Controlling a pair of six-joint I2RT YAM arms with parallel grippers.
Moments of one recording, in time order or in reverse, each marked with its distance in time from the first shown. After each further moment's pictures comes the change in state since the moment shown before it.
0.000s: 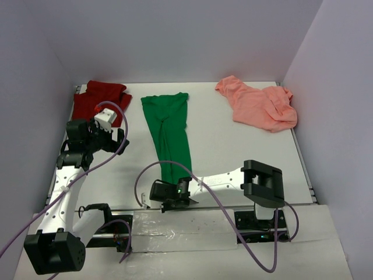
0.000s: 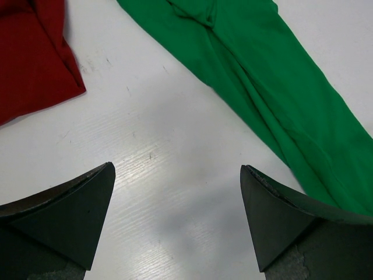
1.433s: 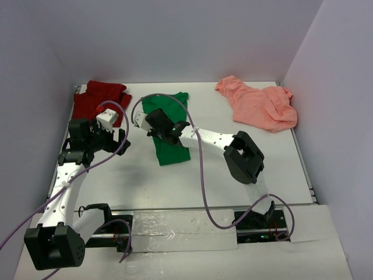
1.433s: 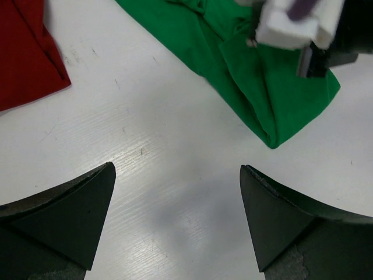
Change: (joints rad) left arm 0.000 0.042 0.000 -0.013 0.028 0.003; right arm -0.478 0.262 0.523 0.206 0.220 -0.208
